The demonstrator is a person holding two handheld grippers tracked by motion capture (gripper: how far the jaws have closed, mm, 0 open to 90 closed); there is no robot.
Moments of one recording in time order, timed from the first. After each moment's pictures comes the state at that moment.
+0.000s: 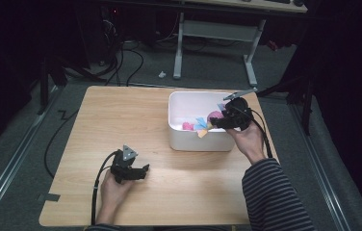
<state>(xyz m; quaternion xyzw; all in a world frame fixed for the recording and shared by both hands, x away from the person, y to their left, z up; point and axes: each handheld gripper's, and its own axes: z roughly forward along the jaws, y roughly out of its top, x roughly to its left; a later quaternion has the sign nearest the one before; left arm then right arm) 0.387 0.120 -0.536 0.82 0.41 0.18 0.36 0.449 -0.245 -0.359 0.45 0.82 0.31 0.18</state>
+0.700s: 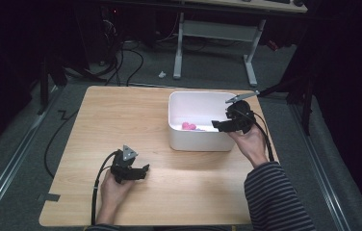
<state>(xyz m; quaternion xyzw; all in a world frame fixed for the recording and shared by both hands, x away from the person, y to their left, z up) 0.387 0.120 -0.536 0.82 0.41 0.18 0.36 0.441 -0.252 -0.363 0.45 0.82 0.31 0.19</state>
